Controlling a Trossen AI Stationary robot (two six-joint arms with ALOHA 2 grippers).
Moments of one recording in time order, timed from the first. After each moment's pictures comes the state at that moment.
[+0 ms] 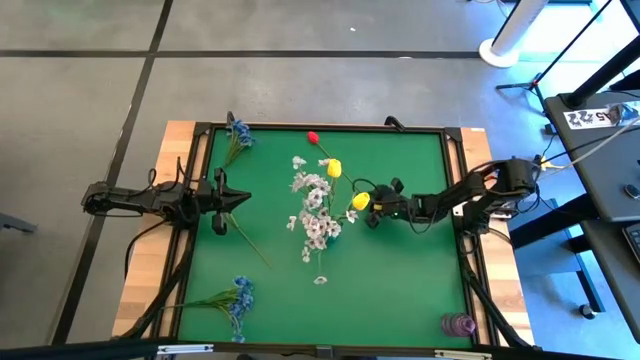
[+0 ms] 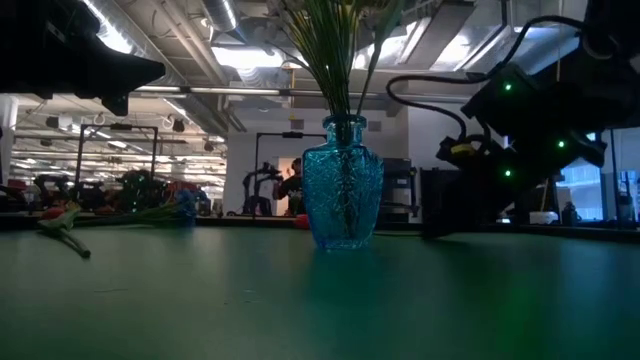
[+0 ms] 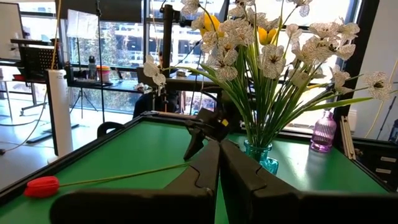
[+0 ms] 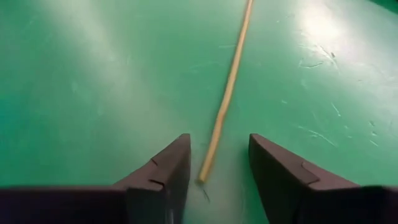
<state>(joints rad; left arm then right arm) -0.11 0.01 0.01 0.10 -0.31 -0.05 -0.05 1.65 0.34 0.59 0.48 0.34</state>
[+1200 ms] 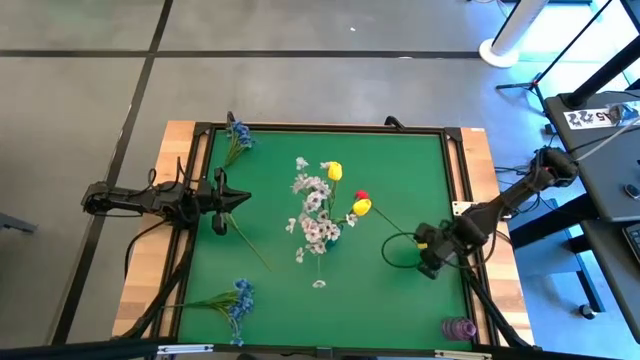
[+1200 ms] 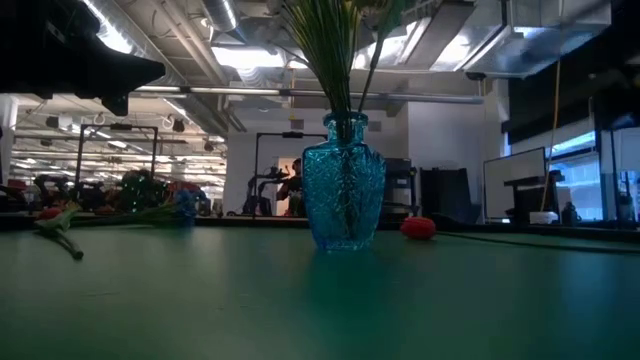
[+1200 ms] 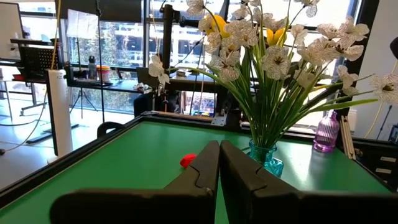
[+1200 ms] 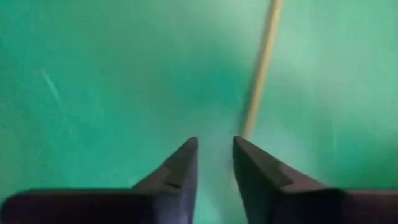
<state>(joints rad) -0.11 0.01 0.01 0.10 -0.31 -0.05 0.63 1.11 0.60 -0.88 0.02 1.23</state>
